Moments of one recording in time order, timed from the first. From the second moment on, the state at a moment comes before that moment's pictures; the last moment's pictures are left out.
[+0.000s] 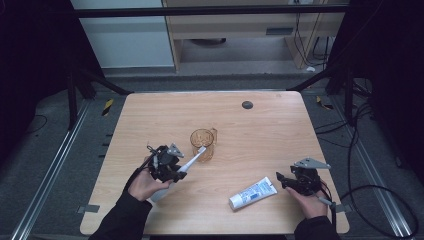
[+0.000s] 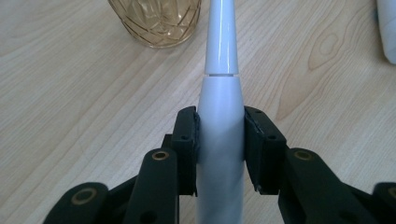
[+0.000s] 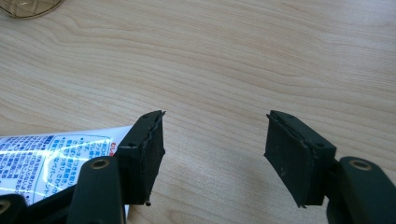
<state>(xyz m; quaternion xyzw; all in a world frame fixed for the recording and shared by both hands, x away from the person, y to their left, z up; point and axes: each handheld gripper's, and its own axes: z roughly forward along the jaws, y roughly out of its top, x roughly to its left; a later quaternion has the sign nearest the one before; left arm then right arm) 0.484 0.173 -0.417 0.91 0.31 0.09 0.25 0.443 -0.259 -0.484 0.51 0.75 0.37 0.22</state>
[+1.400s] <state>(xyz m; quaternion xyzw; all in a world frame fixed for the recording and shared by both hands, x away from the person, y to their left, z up) 0.497 0.192 -0.354 0.77 0.37 0.25 0.45 0.443 -0.262 -0.485 0.51 0.74 0.37 0.24</state>
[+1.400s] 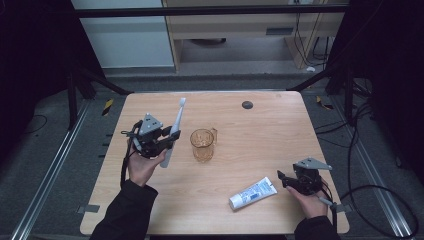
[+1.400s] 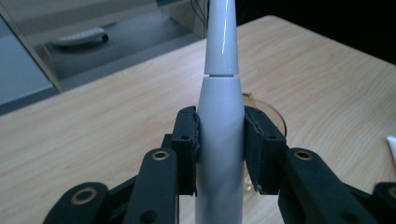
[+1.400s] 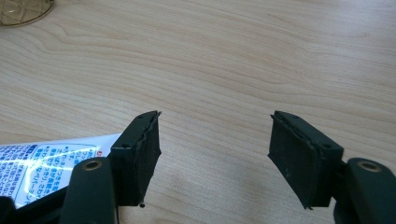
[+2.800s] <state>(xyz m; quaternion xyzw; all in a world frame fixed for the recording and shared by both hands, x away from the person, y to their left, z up) 0.545 0.156 -0.336 0.67 0.40 0.30 0.55 0.444 -0.265 -0.489 0.51 0.73 0.37 0.25</state>
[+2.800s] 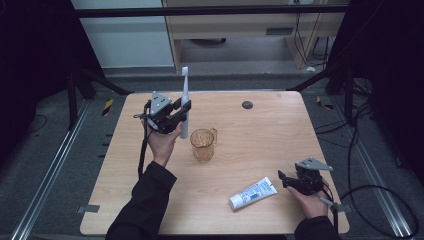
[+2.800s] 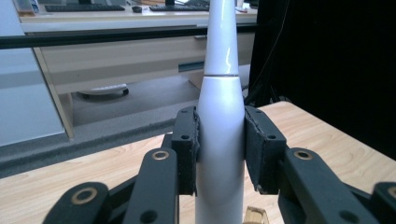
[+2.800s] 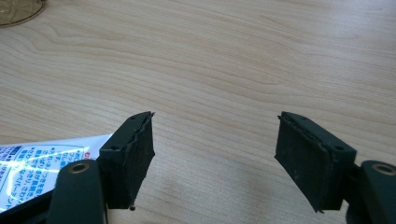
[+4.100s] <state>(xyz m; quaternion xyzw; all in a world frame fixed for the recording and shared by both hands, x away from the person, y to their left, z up) 0.552 0.120 -0.383 0.67 0.38 0.28 0.57 0.444 -0.265 -0.490 0.50 0.74 0.37 0.26</state>
